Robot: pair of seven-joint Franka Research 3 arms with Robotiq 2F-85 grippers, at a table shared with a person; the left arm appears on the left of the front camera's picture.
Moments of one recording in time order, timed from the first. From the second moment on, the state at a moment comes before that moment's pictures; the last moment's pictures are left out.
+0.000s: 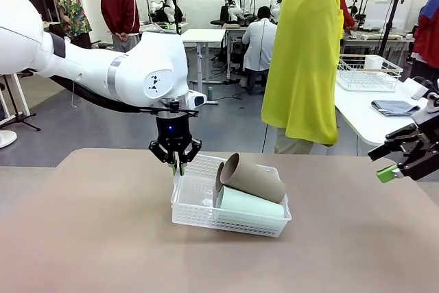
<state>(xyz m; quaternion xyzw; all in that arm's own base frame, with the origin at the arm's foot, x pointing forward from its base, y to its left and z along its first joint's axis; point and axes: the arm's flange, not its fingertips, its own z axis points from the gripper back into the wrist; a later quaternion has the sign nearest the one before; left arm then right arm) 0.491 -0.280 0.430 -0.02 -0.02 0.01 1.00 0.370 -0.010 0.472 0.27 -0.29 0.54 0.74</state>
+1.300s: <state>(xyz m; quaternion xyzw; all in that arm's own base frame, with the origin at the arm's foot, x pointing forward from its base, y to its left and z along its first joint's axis) 0.525 -0.085 0.448 0.06 -0.01 0.07 1.00 0.370 -0.256 0.440 0.41 -0.22 0.15 0.87</state>
